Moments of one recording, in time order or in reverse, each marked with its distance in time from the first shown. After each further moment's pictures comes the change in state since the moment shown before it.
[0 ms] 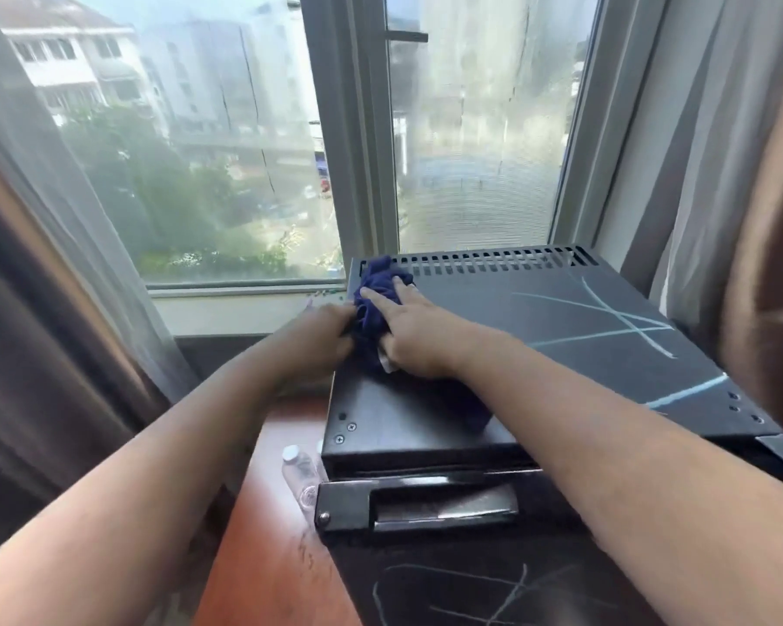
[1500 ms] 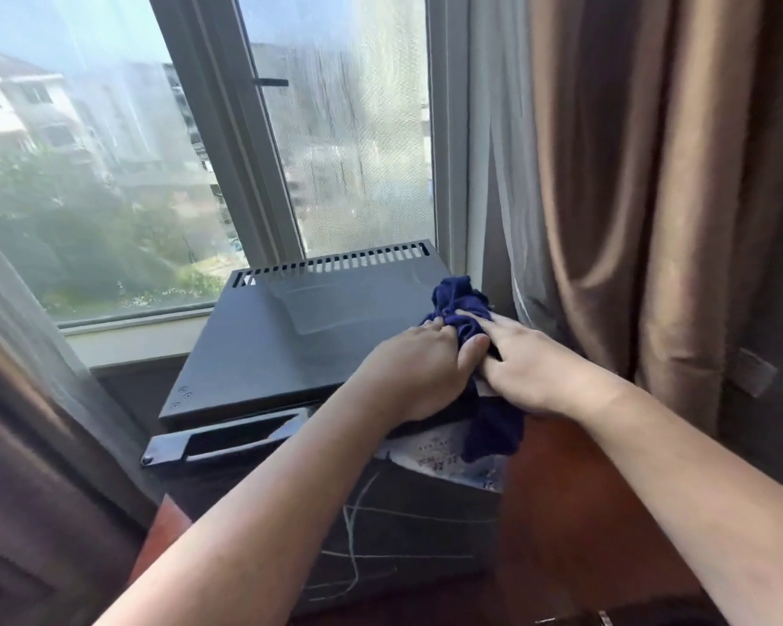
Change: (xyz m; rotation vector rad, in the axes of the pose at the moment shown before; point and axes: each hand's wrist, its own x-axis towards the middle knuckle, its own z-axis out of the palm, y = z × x) left_hand -0.031 0.307 0.104 0.133 -0.058 0.307; right_hand -0.279 0.185 -0.036 0.203 0.282 0.179
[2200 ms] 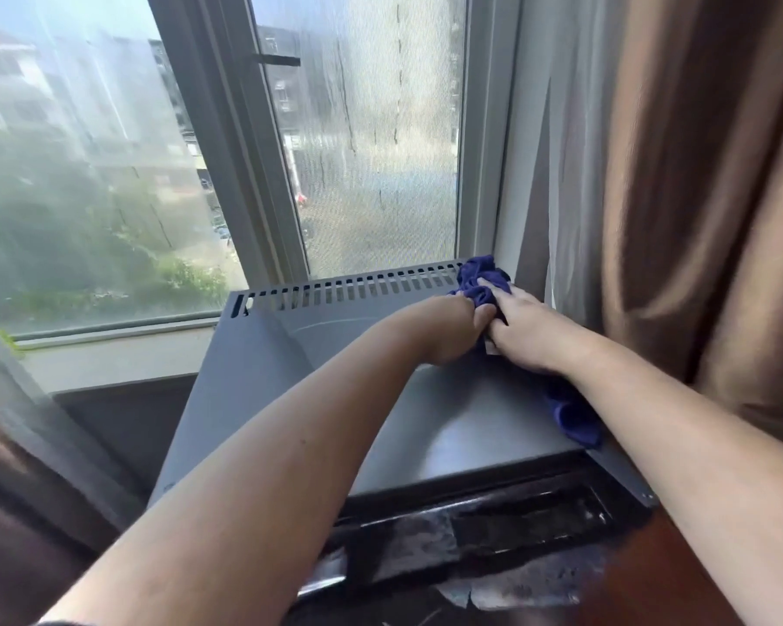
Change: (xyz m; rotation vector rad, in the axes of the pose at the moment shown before) left_hand 0.144 -0.124 -0.014 0.067 -0.113 0.122; right_hand 0.174 0.008 0.013 -0.071 0.019 0.194
